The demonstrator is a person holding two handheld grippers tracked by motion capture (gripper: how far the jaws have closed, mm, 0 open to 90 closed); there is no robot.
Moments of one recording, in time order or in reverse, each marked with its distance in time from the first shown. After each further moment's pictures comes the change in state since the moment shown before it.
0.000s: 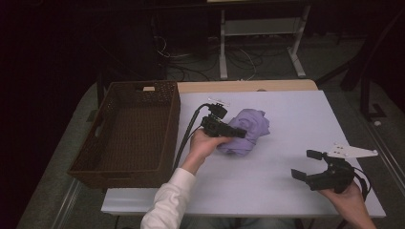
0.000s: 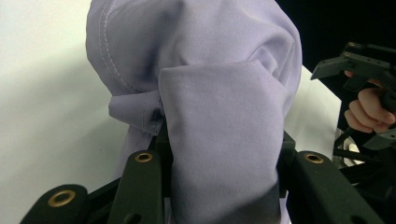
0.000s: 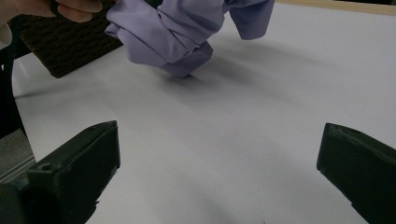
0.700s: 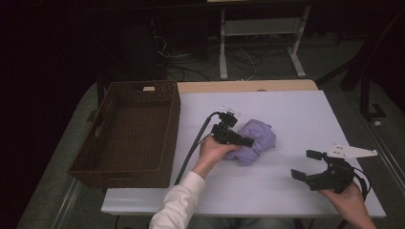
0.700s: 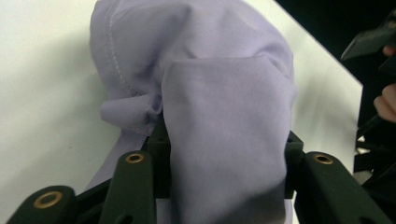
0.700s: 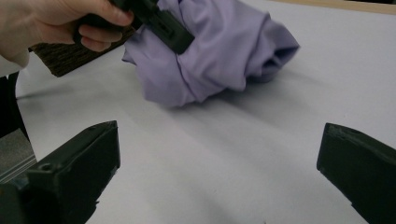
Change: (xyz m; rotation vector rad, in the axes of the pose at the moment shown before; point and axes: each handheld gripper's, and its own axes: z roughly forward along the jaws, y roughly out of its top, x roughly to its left) left arm -0.003 -0.013 0.045 0.082 0.008 0.013; right arm 0.000 0.000 0.001 0.002 0.003 -0.002
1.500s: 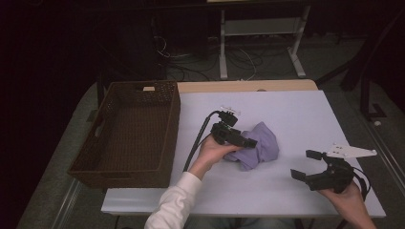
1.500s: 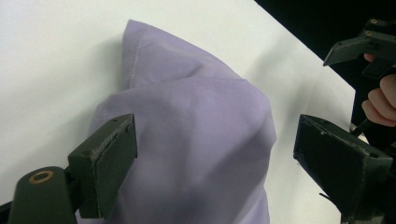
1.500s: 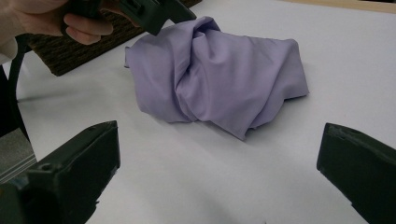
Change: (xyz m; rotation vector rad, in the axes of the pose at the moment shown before) left arm -0.010 0.002 -0.020 -0.061 0.010 0.016; right arm 0.000 0.000 0.001 0.004 0.002 -0.002
